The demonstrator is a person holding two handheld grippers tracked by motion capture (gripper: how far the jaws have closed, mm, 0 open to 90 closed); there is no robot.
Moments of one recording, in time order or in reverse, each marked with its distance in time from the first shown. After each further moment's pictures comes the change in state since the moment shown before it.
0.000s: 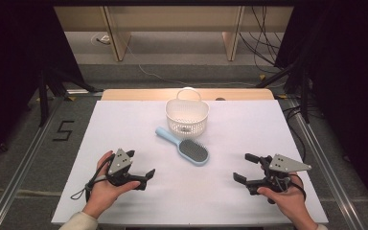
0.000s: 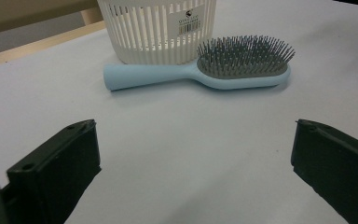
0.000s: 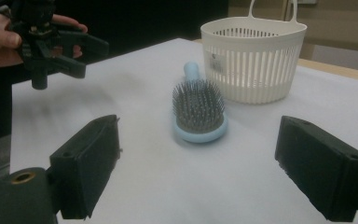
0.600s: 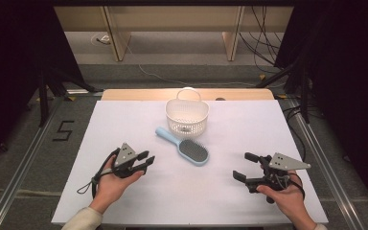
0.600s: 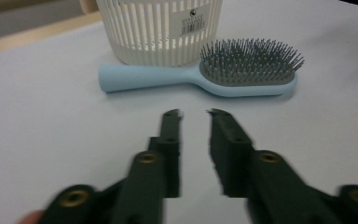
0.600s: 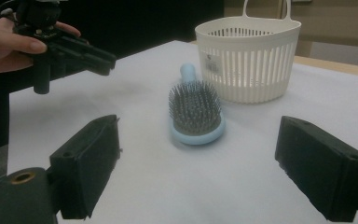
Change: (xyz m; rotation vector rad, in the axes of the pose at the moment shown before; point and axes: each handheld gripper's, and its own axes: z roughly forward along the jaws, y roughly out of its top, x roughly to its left) left arm 0.001 0.014 0.022 0.056 -0.019 -0.074; right arm -0.003 -0.001 0.003 -0.003 -0.009 0.029
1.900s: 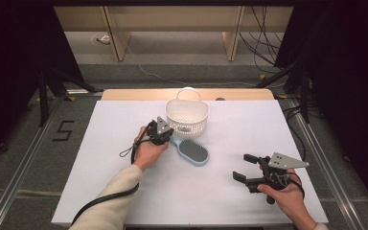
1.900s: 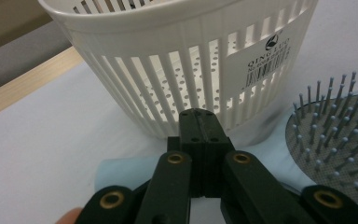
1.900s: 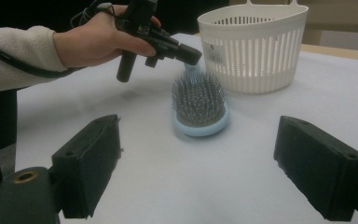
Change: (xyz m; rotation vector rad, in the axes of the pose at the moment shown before) left arm 0.017 0.049 0.124 0.056 0.133 0.200; right arm -0.005 -0.004 0.002 0.024 0.029 0.027
